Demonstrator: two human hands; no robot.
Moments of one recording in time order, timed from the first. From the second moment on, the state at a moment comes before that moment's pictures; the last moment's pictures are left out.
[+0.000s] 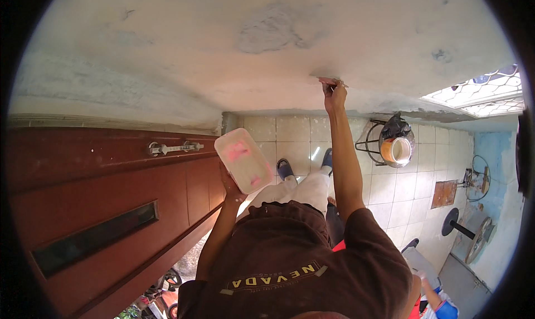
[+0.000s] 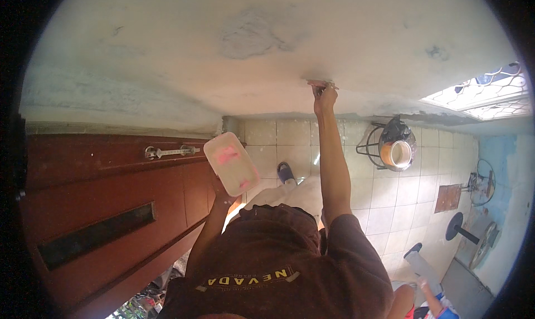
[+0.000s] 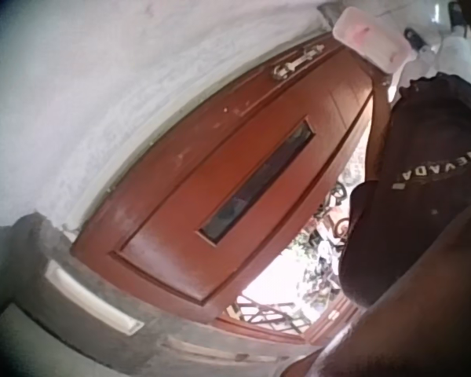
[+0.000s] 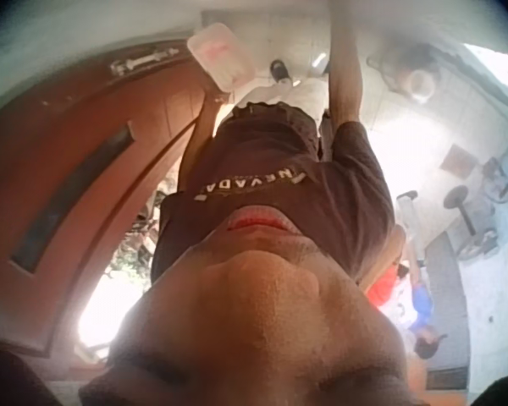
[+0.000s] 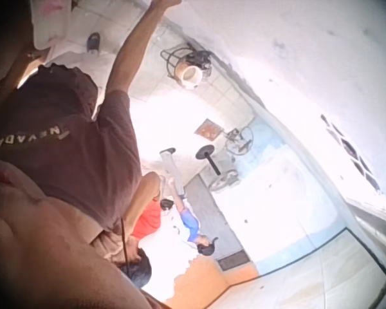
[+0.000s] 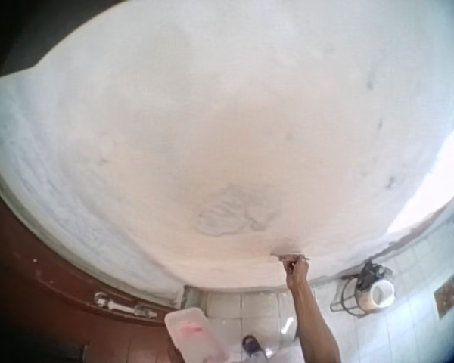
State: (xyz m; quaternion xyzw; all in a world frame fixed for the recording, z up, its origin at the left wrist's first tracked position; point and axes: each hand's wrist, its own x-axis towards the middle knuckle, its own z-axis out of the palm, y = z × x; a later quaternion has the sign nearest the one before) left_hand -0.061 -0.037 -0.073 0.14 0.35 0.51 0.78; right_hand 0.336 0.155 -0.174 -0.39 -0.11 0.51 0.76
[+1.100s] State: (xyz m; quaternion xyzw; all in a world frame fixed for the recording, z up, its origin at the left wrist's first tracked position) left_hand -0.051 -0.038 -0.077 0.07 0.29 0.49 0.82; right_hand 0.326 0.101 -0.055 -0.33 -0.03 0.49 0.80
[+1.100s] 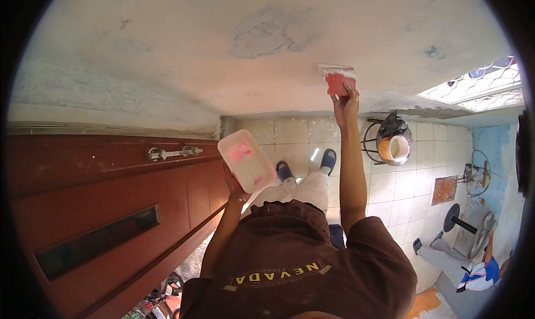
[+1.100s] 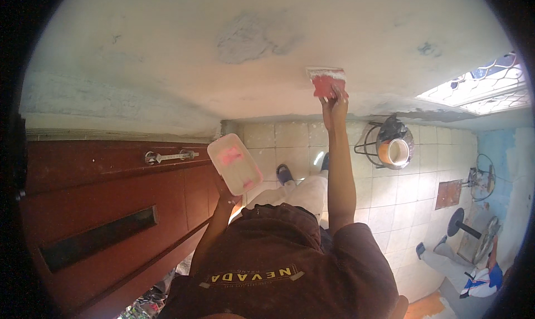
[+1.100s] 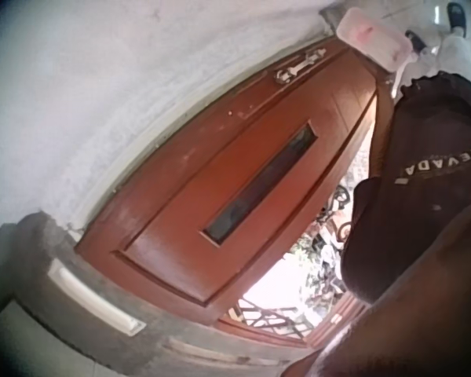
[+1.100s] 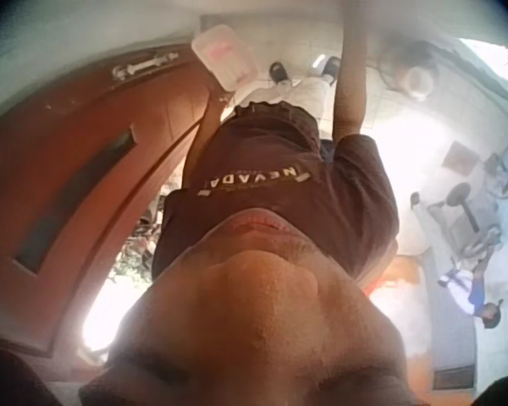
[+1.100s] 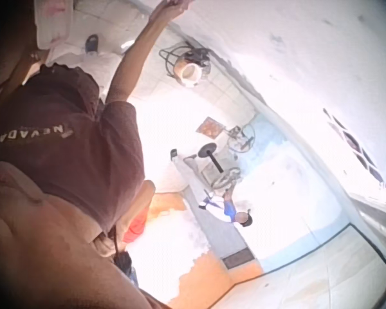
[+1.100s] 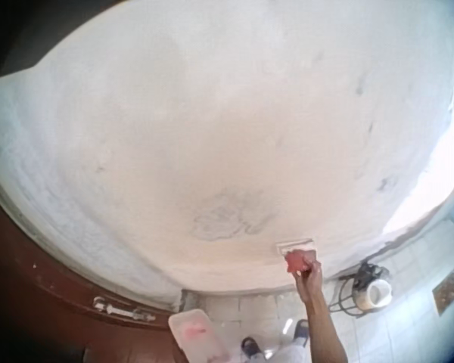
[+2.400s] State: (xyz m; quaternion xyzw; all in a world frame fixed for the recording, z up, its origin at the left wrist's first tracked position) left_hand 0.170 0.016 0.004 0.11 0.19 0.47 0.85; right_hand 0.353 -0.050 0.122 -0.64 -0.49 0.32 0.50
